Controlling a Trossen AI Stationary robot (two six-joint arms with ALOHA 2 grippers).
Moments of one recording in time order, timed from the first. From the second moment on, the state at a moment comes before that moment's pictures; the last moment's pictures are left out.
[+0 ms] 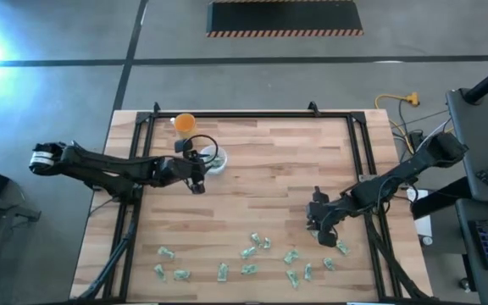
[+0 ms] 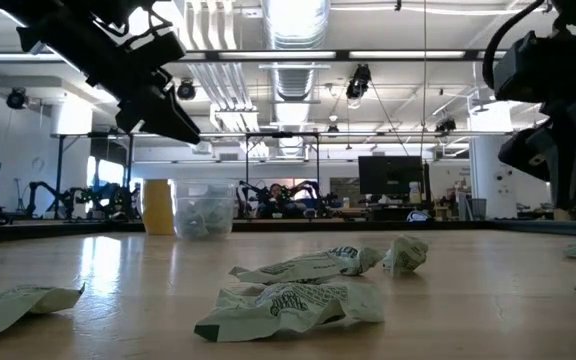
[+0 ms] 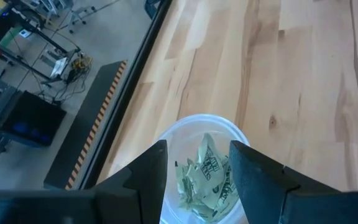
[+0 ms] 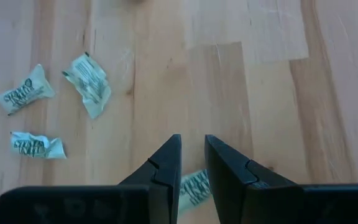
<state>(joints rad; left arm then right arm) -0.02 1.06 0.58 -0.12 -0.58 0.21 0.46 1.21 0.48 -0.23 0.03 0.60</state>
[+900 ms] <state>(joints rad) -0.12 1.04 0.58 -0.12 -0.58 0.21 0.49 1.21 0.33 -0.04 0.07 0.64</state>
